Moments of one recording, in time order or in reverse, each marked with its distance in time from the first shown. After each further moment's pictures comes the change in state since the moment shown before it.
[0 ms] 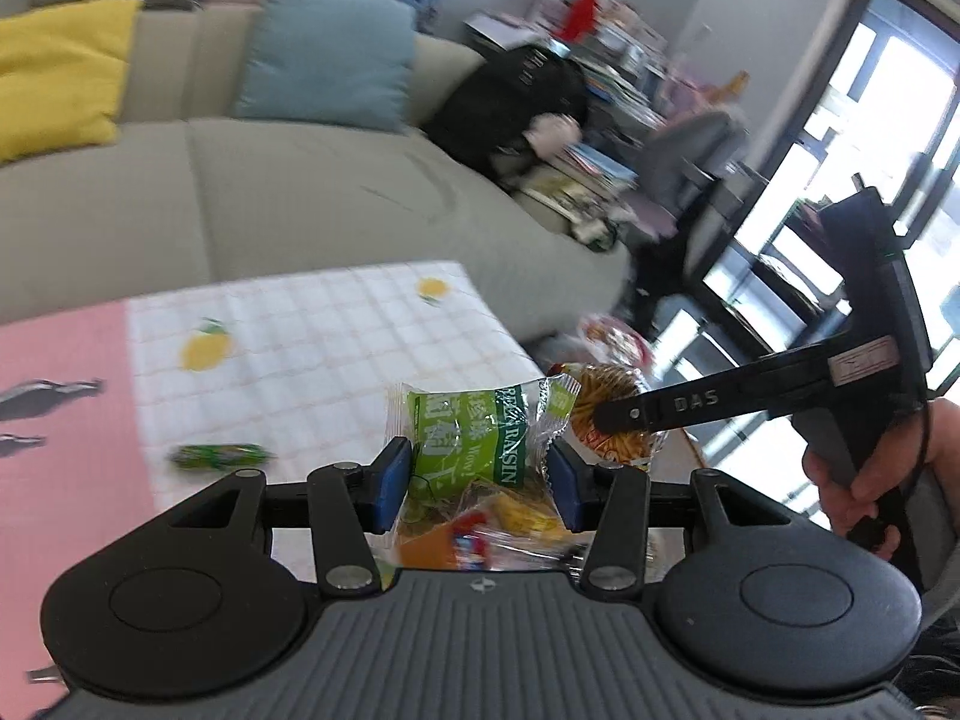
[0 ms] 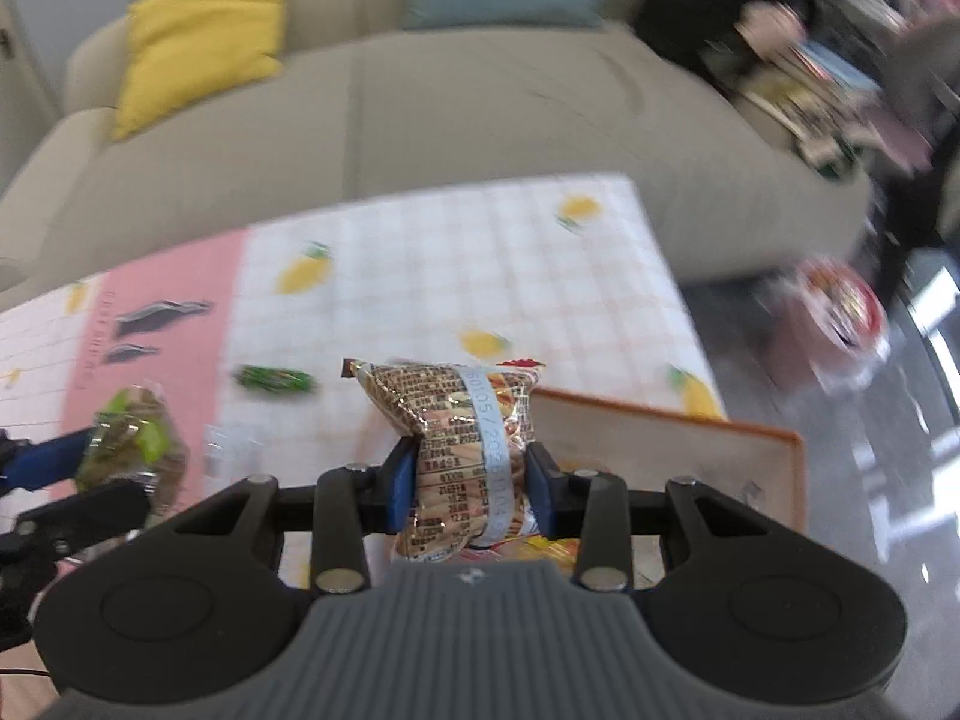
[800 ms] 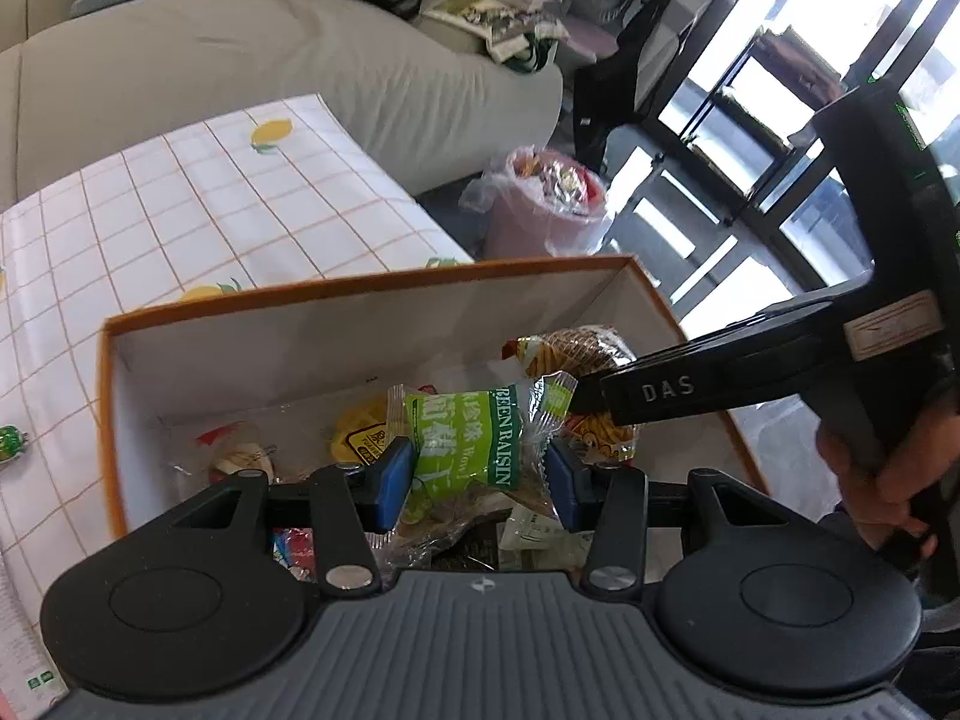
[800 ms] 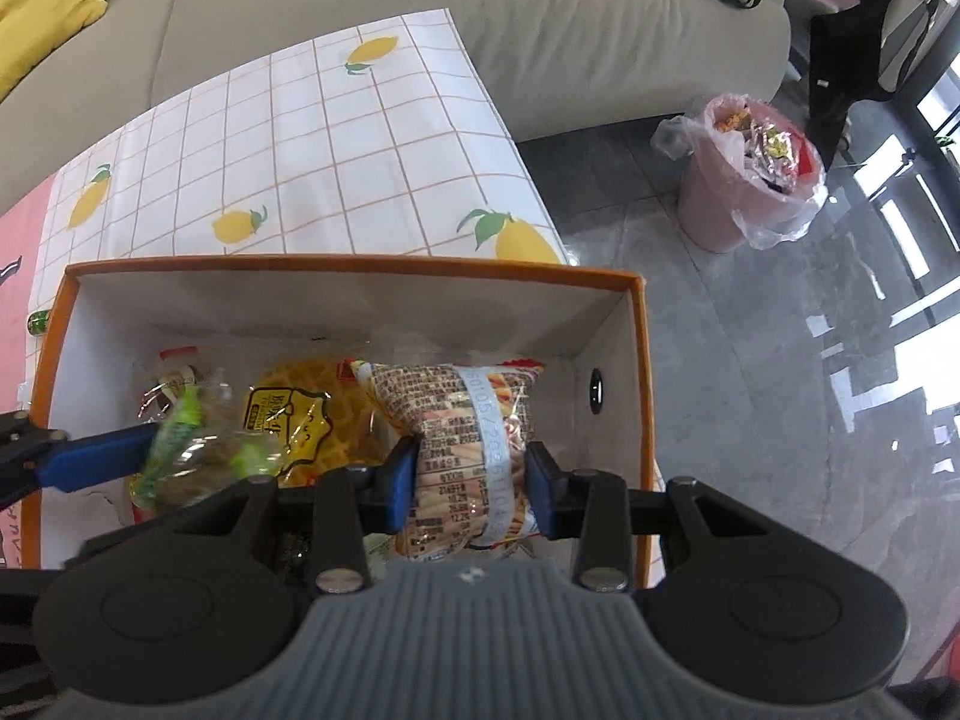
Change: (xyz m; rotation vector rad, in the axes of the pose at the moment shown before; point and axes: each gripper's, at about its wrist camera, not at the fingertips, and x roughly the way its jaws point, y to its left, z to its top) left arm 0.174 -0.076 -0.022 0.123 0.306 -0.059; right arm 0.099 -0.127 -0.031 0.116 0.181 -0.071
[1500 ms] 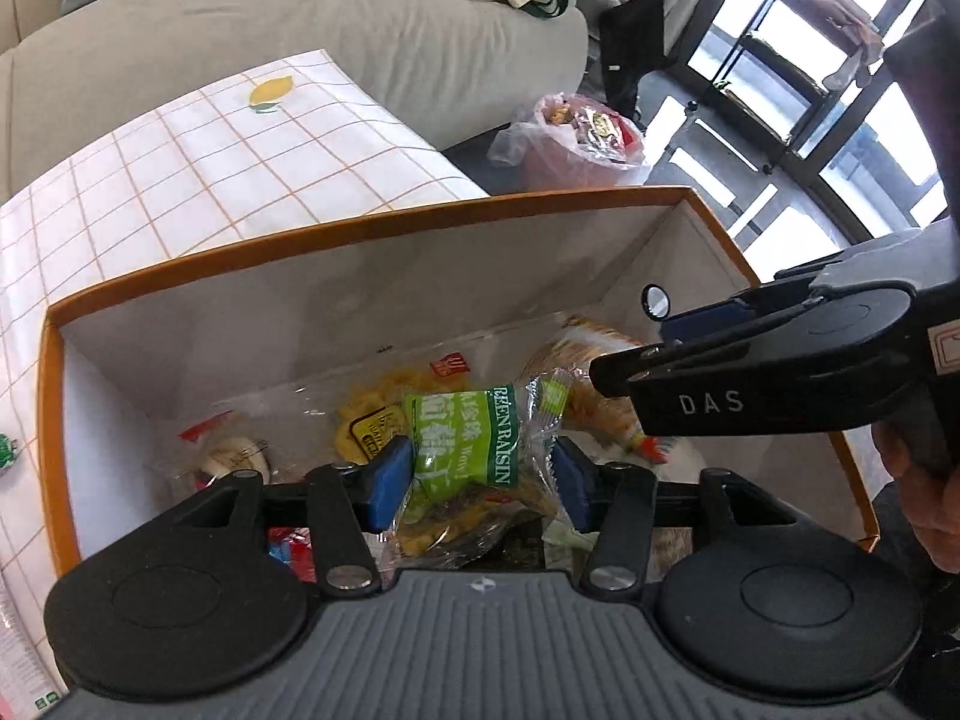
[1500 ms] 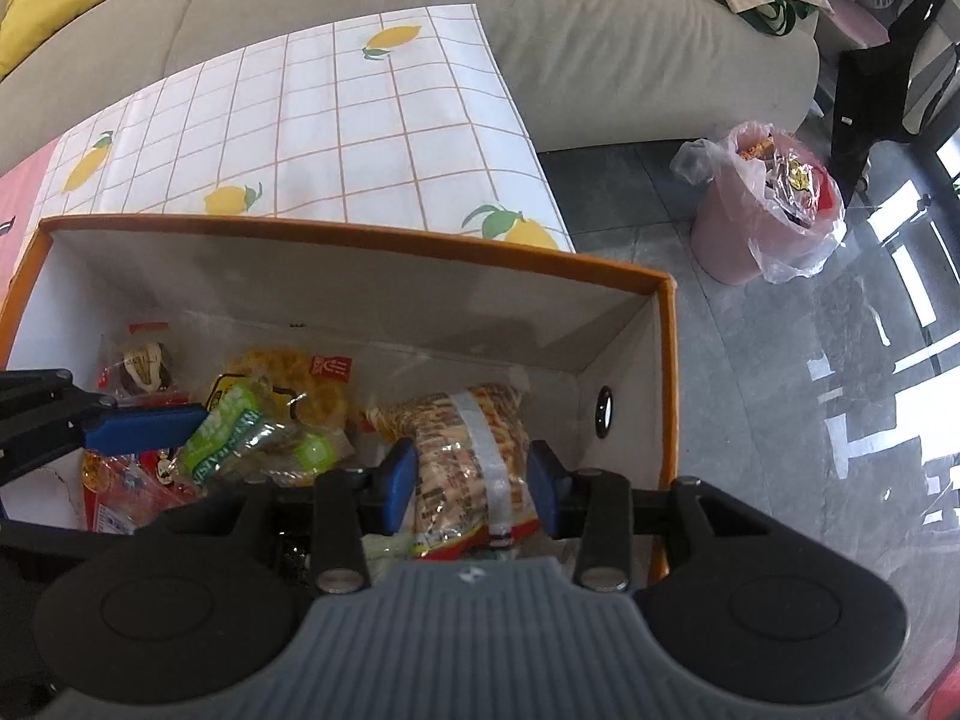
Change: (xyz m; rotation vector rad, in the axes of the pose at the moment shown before) left arm 0.033 -0.006 -0.003 0.040 0.081 0.094; right arm 0.022 0.002 -0.003 -0.093 -0.032 -0.013
